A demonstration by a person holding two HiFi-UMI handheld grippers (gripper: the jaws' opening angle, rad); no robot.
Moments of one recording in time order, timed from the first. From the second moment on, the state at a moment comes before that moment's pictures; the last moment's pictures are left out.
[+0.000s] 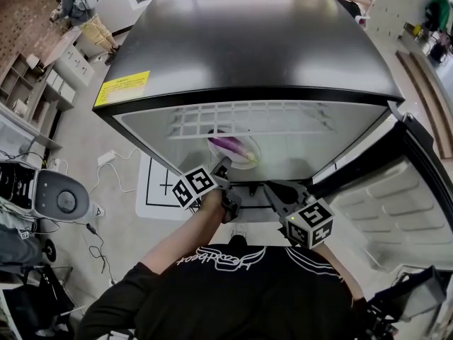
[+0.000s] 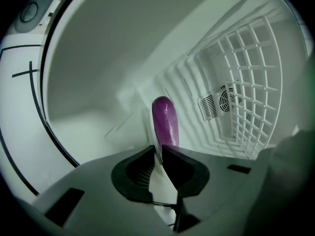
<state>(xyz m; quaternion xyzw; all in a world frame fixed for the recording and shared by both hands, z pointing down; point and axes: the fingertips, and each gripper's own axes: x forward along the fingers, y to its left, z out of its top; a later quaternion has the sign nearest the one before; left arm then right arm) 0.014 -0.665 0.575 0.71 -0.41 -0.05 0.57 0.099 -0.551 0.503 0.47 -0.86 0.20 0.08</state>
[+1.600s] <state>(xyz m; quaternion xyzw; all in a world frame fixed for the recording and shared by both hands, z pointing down) 0.010 -0.584 0.514 0.81 -0.35 -0.01 0.47 0.093 -0.505 0.471 0.44 -0.87 0.20 0.05</state>
